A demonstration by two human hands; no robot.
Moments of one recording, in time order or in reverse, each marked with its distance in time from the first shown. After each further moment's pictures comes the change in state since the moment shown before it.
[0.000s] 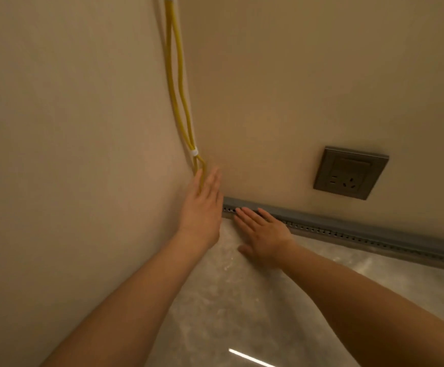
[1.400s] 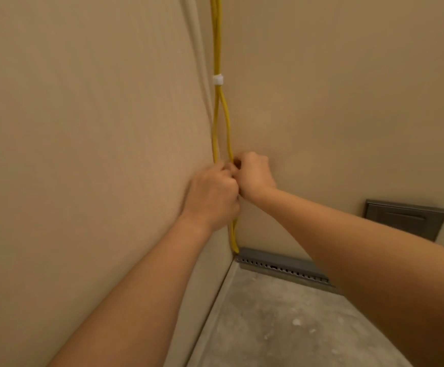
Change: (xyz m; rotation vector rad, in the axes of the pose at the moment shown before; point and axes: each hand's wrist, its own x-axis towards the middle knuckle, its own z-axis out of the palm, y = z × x) left_hand 0.038 -0.105 -0.075 -0.320 0.521 -0.077; right_hand 0.070 0.002 -0.217 0.979 0.763 0.267
